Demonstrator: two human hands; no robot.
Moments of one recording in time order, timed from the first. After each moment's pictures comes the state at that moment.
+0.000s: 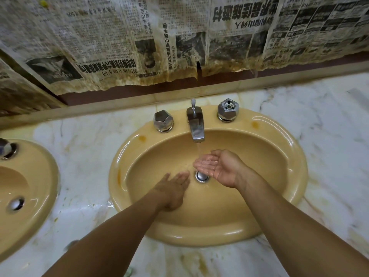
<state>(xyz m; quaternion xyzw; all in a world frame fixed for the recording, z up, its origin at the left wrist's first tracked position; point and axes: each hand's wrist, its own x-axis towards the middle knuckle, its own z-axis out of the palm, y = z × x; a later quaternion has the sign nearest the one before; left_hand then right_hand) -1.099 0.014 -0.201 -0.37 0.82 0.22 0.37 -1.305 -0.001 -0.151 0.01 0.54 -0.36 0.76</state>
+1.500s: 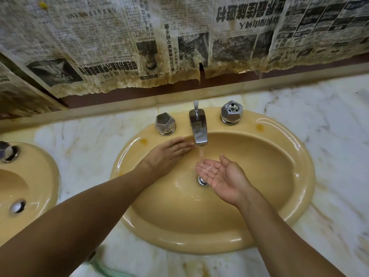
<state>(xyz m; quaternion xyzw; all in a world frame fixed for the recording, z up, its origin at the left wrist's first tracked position) -1.086 -0.067 -0.158 -0.19 0.89 -0.27 0.33 -1.290 0.023 -0.148 0.11 0.44 -0.47 0.76</state>
